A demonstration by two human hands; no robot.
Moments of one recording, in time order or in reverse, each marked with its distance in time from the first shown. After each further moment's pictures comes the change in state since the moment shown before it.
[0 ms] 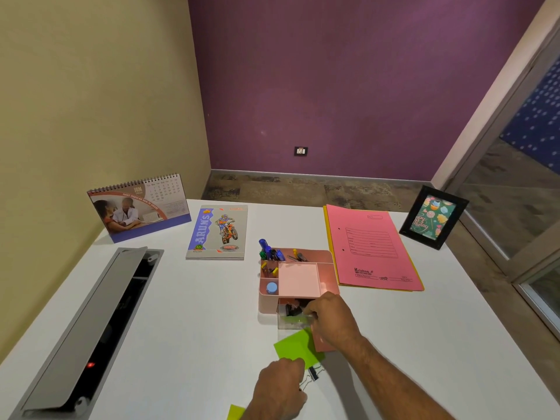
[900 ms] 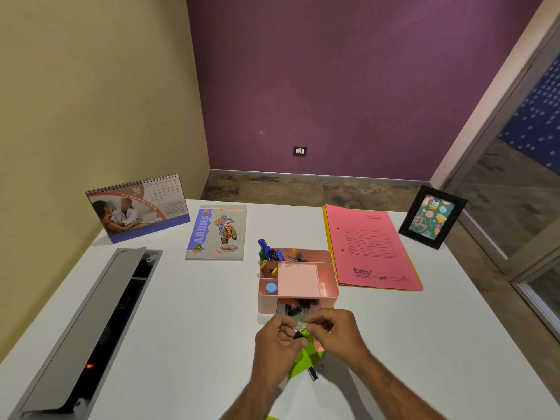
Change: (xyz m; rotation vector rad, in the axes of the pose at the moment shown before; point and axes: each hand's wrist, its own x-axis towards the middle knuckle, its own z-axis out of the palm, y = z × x) left_hand 0.014 0.008 -0.032 -1.073 0.492 -0.087; right_hand -0.033 0.003 0.008 0.698 0.154 0.057
